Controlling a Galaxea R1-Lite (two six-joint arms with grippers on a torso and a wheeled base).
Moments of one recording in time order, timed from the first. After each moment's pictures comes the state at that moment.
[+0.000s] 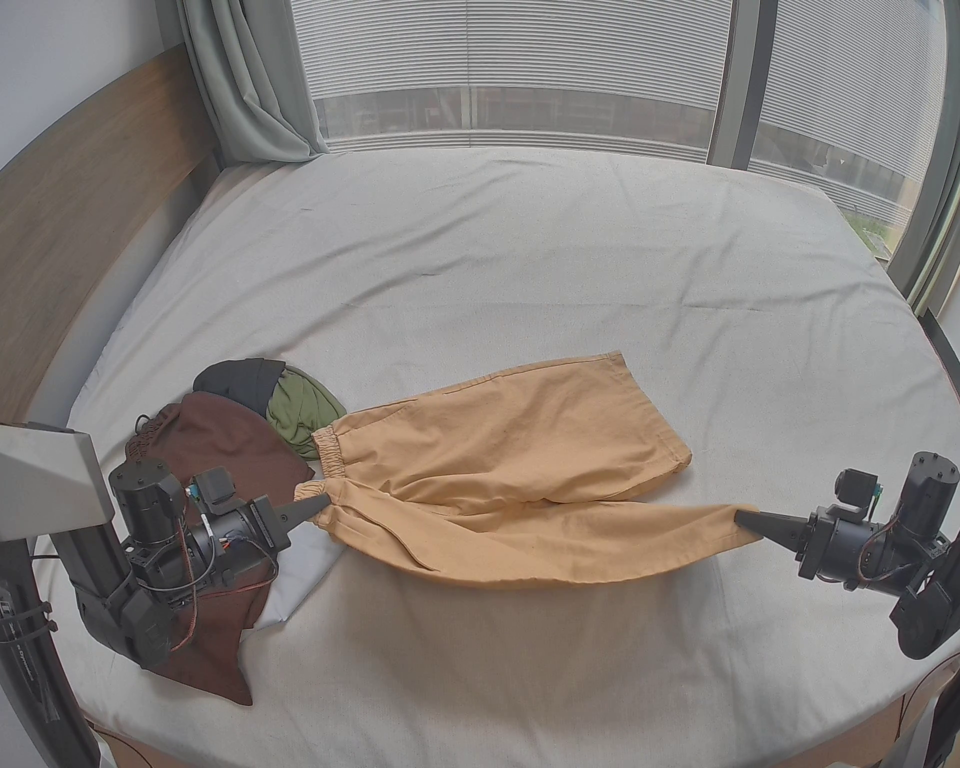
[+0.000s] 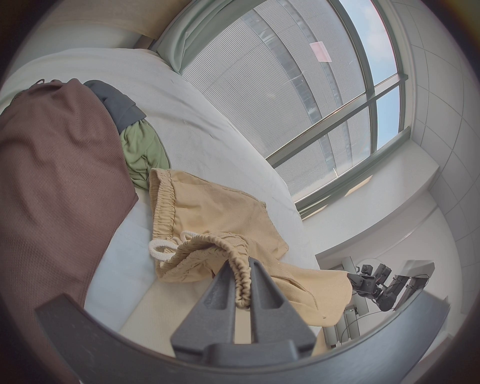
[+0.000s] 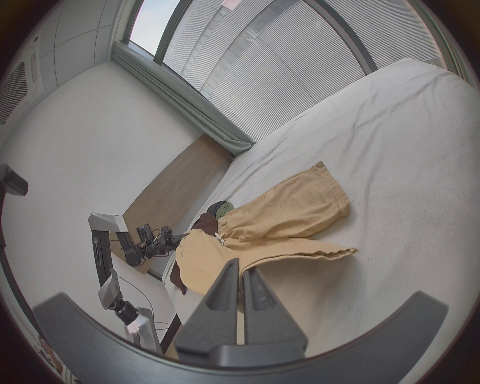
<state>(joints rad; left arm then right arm) -0.12 2.12 -0.36 -1.55 -0.56 -0.63 0.04 1.86 -0.12 -1.54 0.80 0.41</state>
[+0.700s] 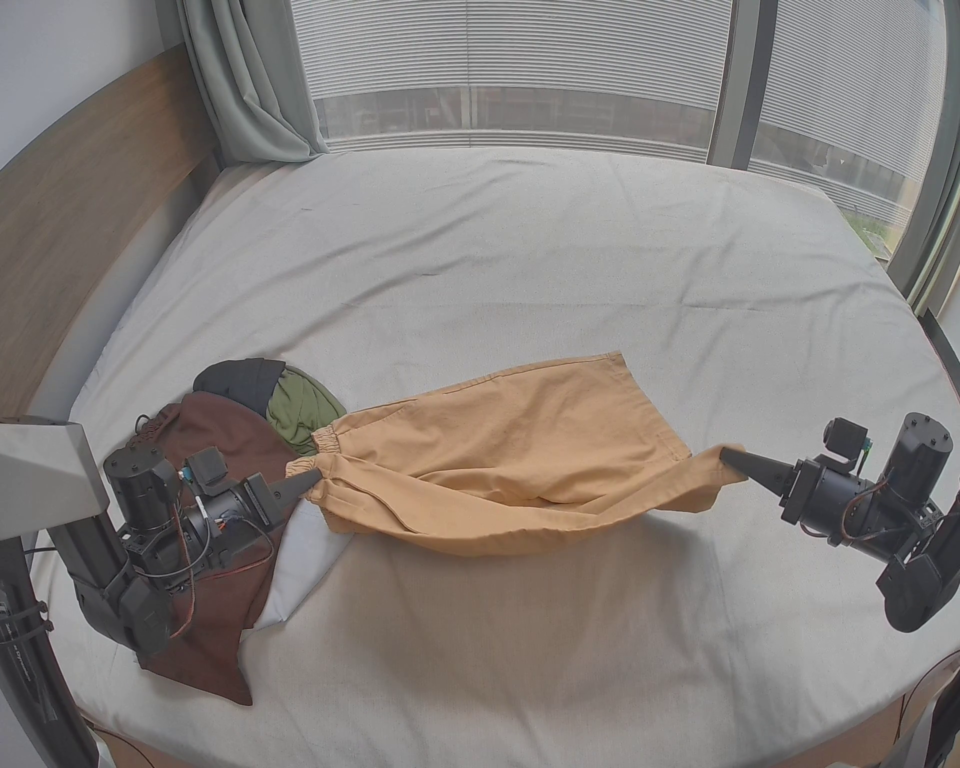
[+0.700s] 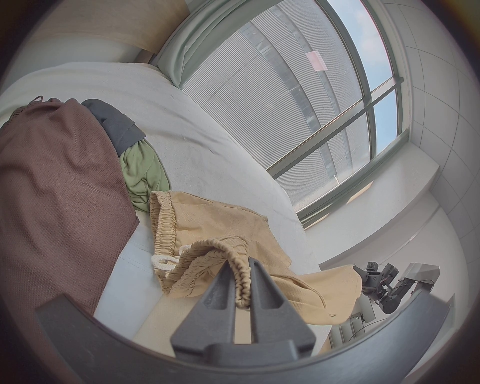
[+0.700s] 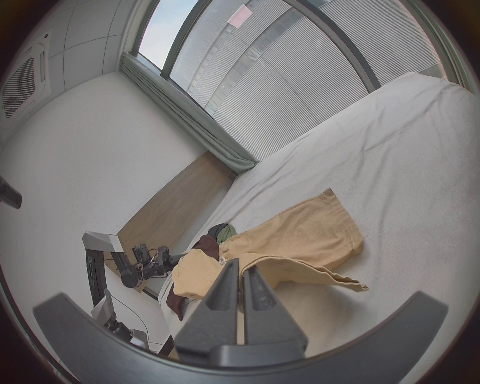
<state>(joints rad) -0.11 2.10 -0.40 -1.55 -0.52 -0.64 0.11 1.86 -0.29 -1.53 0.68 0.50</state>
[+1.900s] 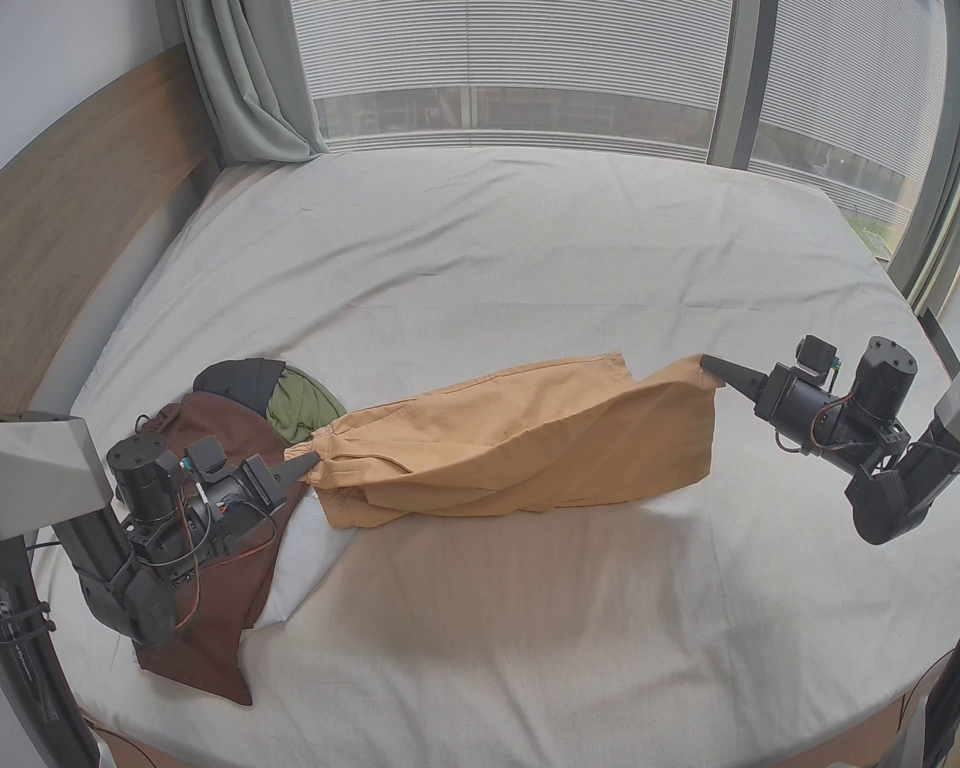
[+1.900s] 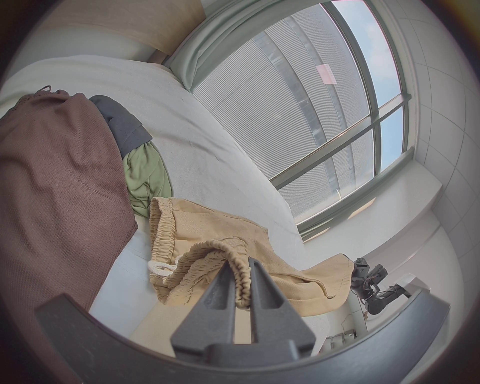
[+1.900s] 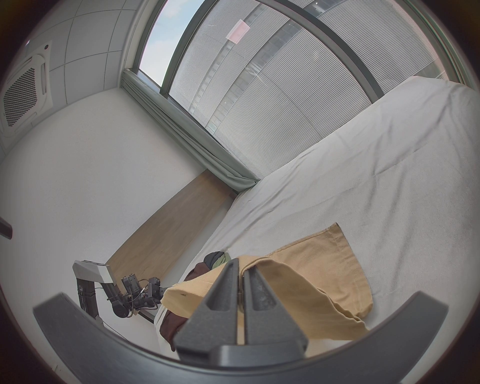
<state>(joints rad) -0.12 2.11 -0.45 -1.55 -0.46 -0.74 0.09 1.99 -0.72 -1.35 0.68 0.60</state>
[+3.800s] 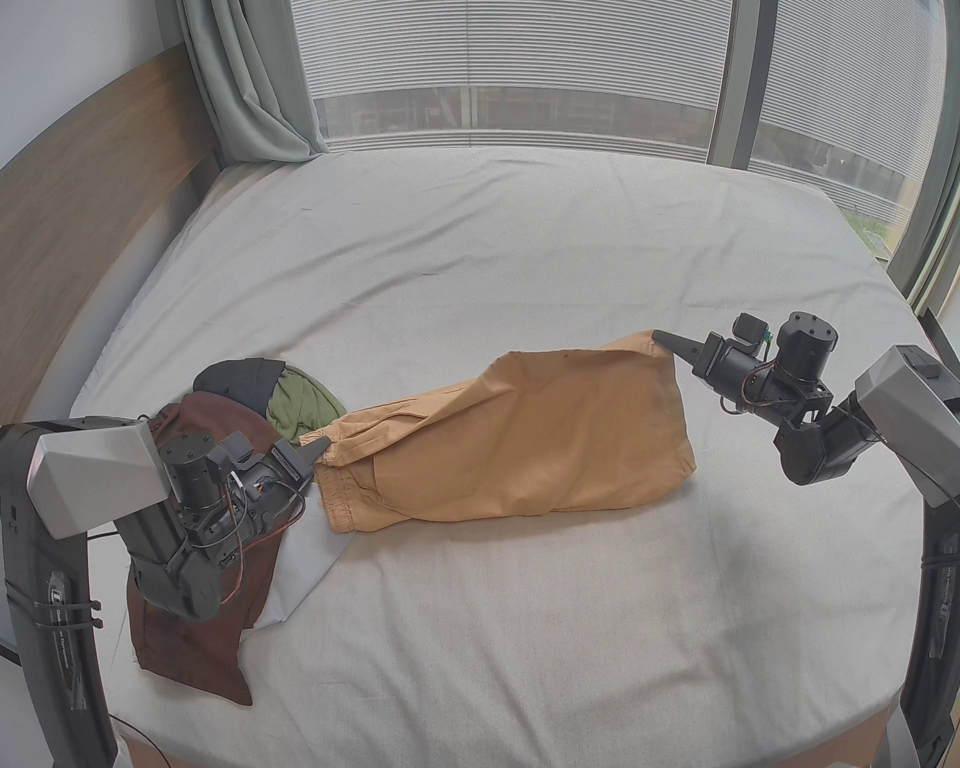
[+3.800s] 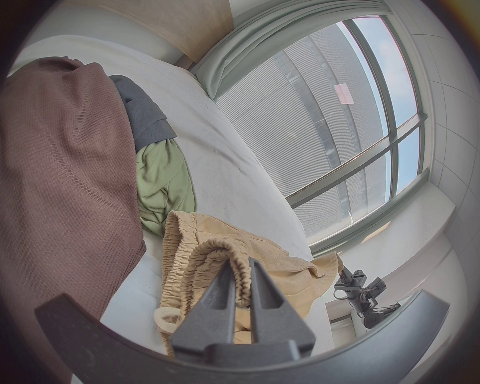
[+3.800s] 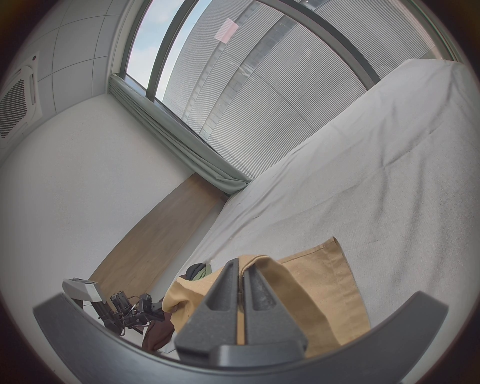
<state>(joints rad) -0.13 2.34 -0.71 -1.55 -0.32 -0.84 0.09 2.35 -1.31 -1.14 0.65 0.64</state>
